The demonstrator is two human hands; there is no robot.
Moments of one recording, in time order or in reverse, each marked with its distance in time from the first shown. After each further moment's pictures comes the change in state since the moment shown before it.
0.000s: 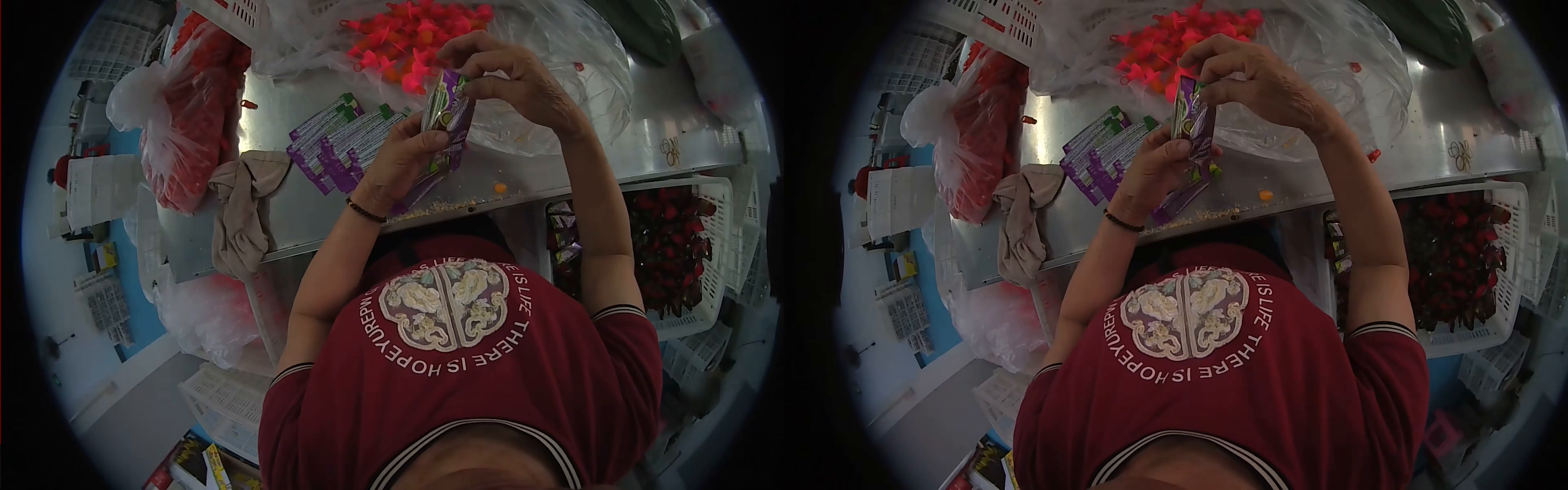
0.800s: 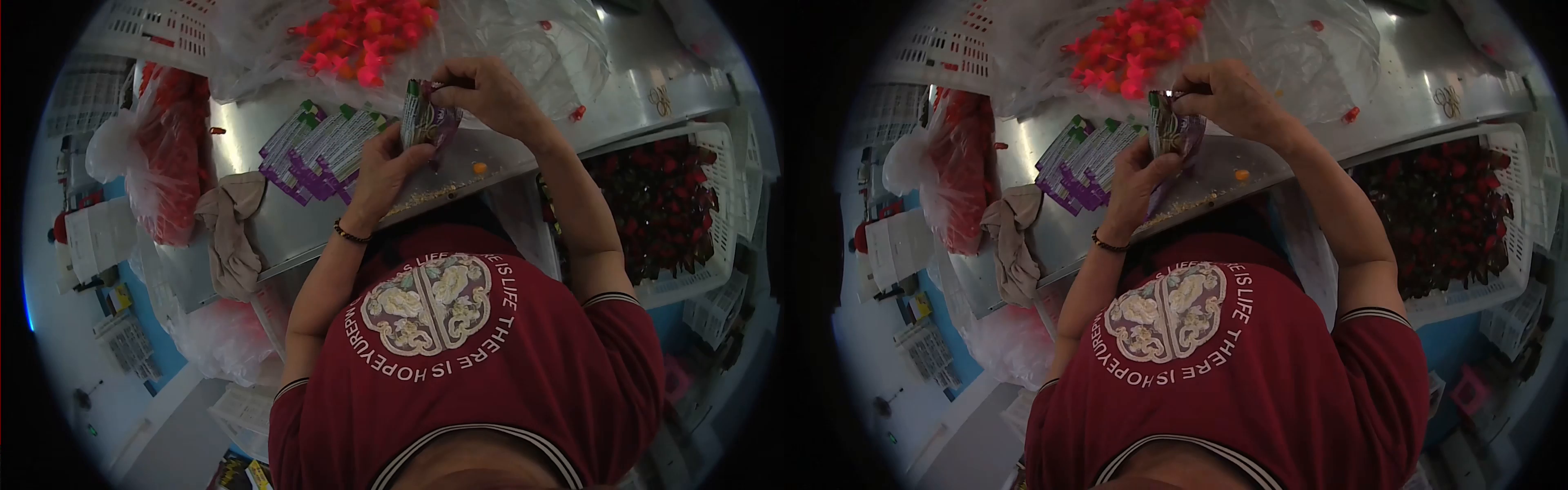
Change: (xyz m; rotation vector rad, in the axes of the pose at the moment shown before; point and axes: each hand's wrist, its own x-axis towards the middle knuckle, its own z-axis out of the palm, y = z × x) left_hand -0.010 -0.021 0.014 0.533 0.123 0.039; right_hand -0.045 0.016 0.021 -0.023 0.180 0.325
